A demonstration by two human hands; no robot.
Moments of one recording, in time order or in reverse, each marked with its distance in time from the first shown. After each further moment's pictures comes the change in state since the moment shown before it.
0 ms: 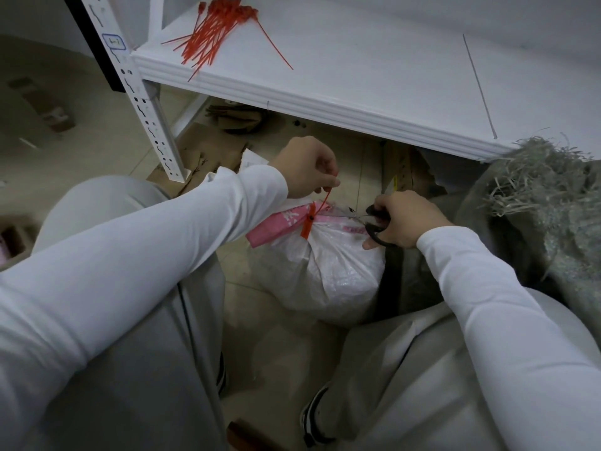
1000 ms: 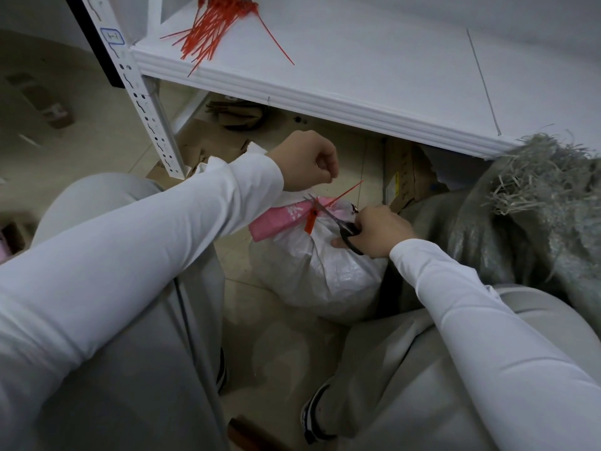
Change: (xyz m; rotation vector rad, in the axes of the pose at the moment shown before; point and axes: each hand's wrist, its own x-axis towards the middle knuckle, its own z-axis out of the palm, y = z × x) left_hand 0.003 -0.002 -0.009 0.095 -0.063 0.059; right_hand 0.012 -0.026 0.036 0.115 -0.101 0.047
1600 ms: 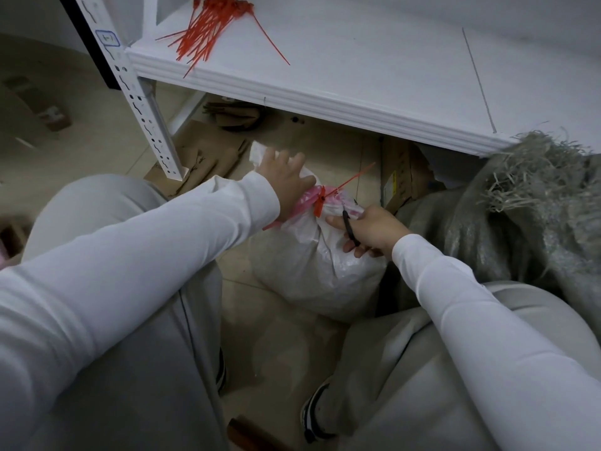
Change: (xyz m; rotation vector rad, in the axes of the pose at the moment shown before) left_hand -0.001 -0.036 0.036 1.166 -0.199 0.017; right_hand -0.008 -0.004 -0.004 0.677 -0.089 0.173
